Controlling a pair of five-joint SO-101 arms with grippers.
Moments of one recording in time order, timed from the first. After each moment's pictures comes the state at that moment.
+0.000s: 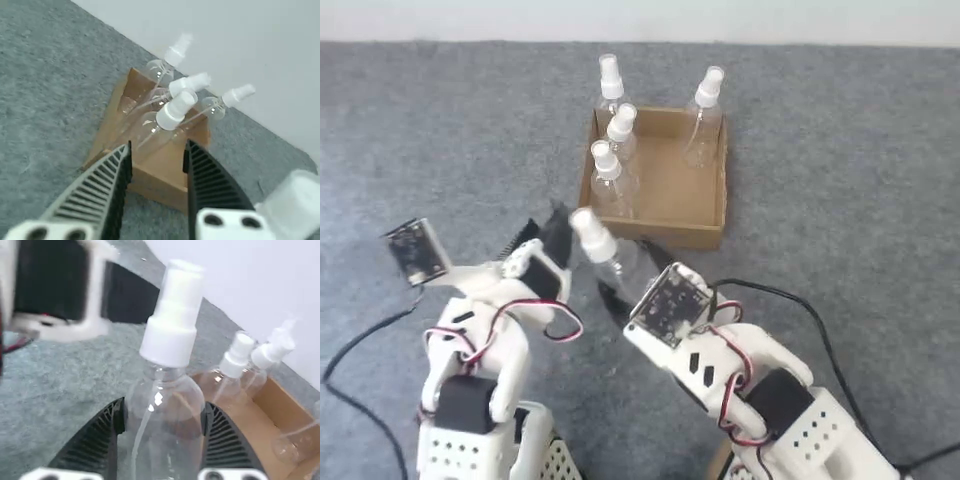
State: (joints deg) left arm 2.7 -88.3 73.5 51.2 42.0; right arm -48.9 -75.7 70.8 34.2 15.6
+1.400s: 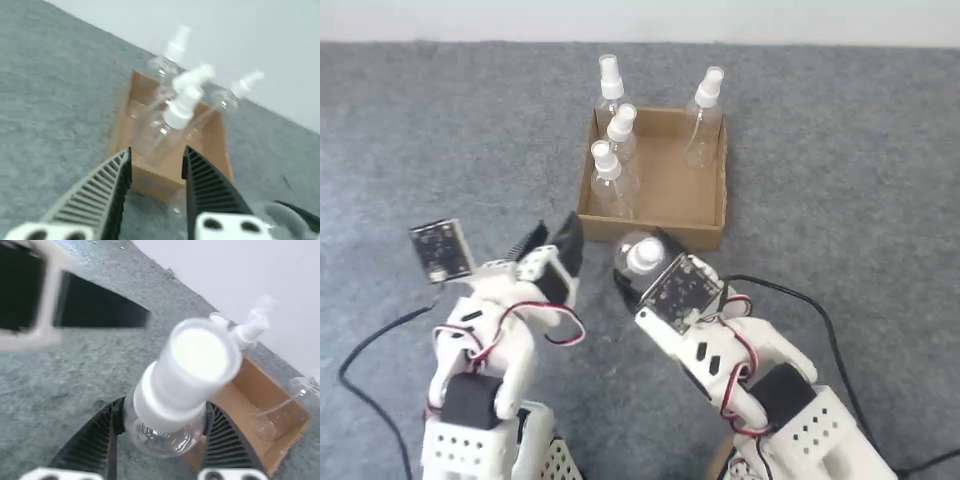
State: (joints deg) left arm 2.9 -88.5 76.4 49.8 33.7; right arm -41.7 -75.7 72.3 33.8 15.7
